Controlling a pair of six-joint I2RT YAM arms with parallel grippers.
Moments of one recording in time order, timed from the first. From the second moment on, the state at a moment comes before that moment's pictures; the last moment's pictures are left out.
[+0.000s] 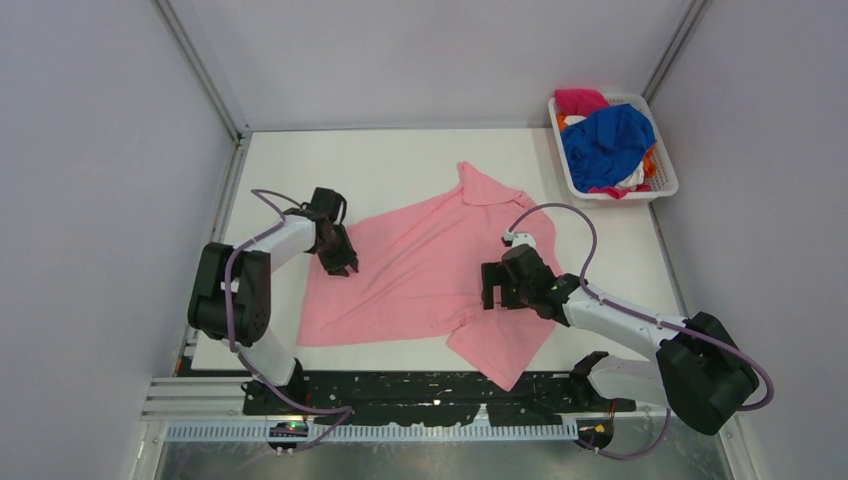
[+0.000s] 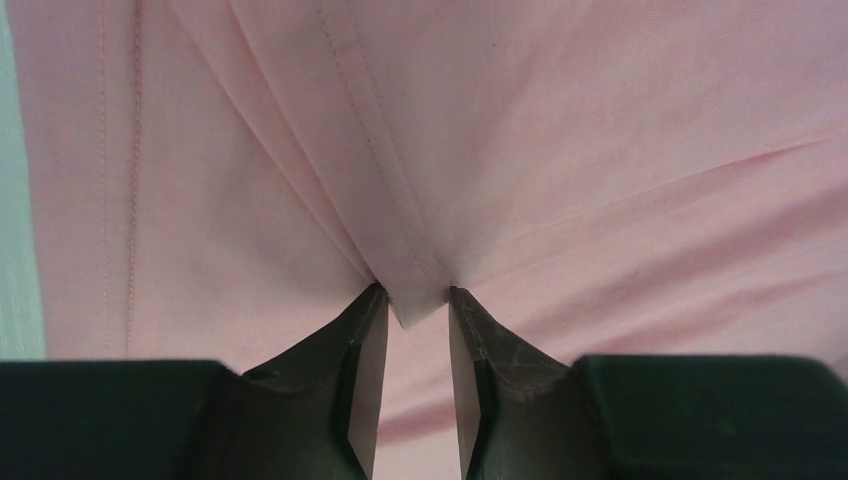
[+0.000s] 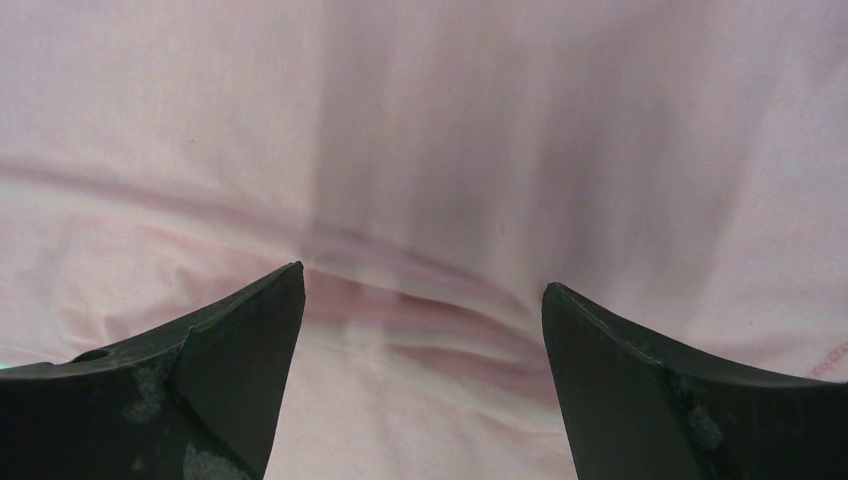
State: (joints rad) left arm -0.23 1.65 0.97 -0.58 0.05 -0.65; right arm 0.64 1.18 0.50 -0.24 0.16 0.47
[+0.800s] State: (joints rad) left arm -0.23 1.64 1.06 -0.59 0.06 -0.65; right arm 0.64 1.18 0.49 -0.24 0.20 0.47
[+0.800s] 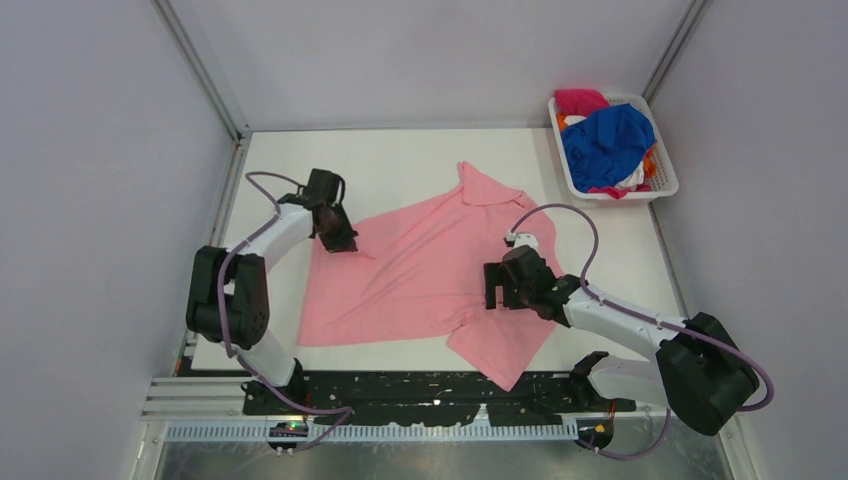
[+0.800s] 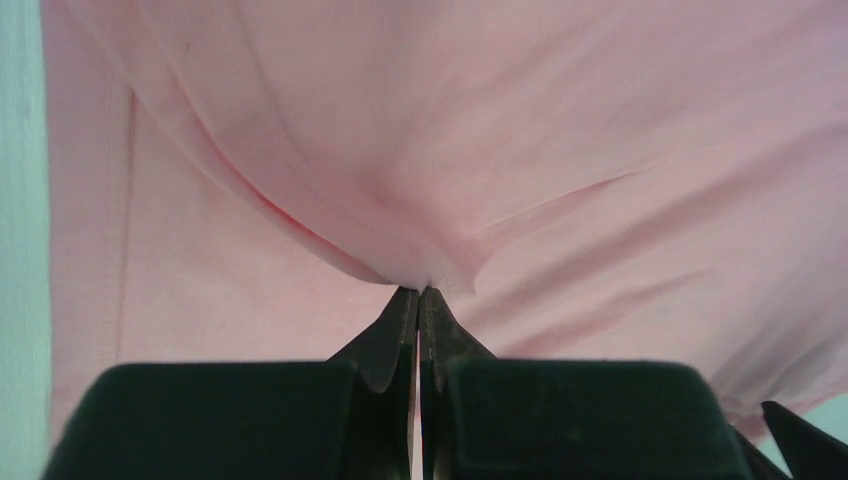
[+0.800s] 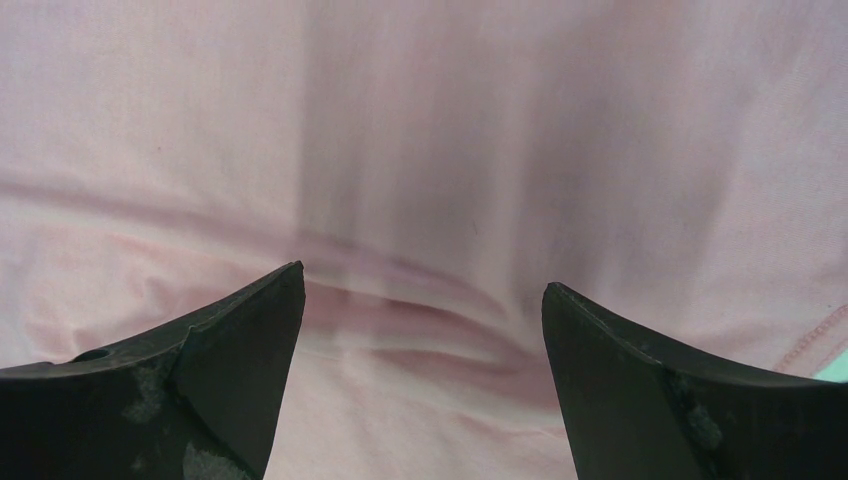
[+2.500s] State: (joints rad) left arm -0.17 1.65 1.30 -0.64 0.13 -0.68; right arm 0.50 1.61 1.19 -0.31 0.21 0.21
